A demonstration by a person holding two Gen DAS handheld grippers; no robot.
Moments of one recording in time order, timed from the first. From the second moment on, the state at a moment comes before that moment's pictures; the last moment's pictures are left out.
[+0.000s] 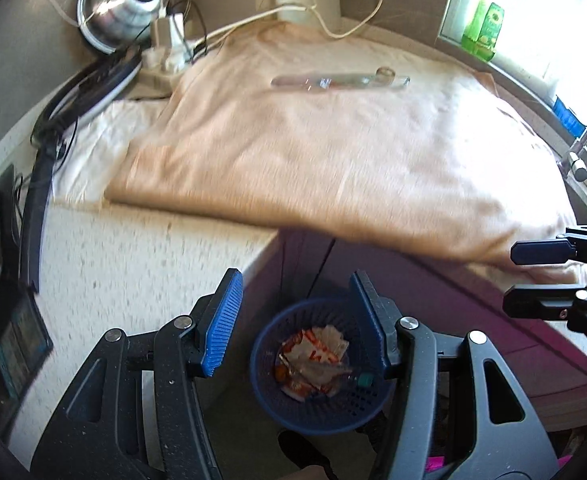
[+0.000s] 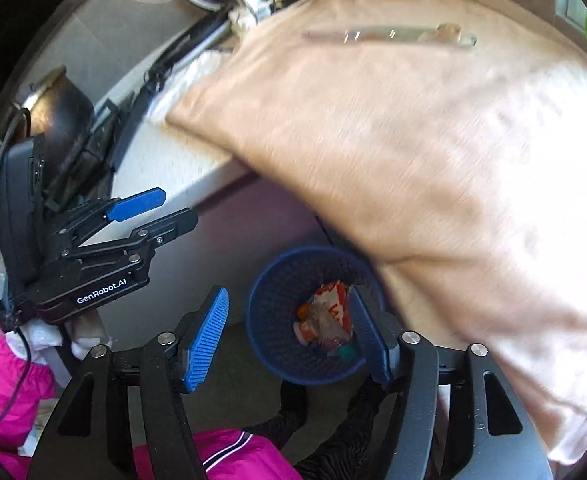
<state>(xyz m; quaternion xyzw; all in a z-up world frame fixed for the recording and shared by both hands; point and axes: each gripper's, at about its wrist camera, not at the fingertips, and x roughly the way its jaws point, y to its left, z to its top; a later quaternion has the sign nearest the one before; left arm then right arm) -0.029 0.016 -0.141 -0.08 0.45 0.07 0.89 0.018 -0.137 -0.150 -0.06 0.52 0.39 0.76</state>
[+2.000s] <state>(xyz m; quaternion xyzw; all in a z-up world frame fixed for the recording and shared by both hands) 0.233 0.061 -0.166 -0.47 0.44 0.28 0.71 0.281 -0.206 -0.095 0.00 0.47 0.39 0.80</state>
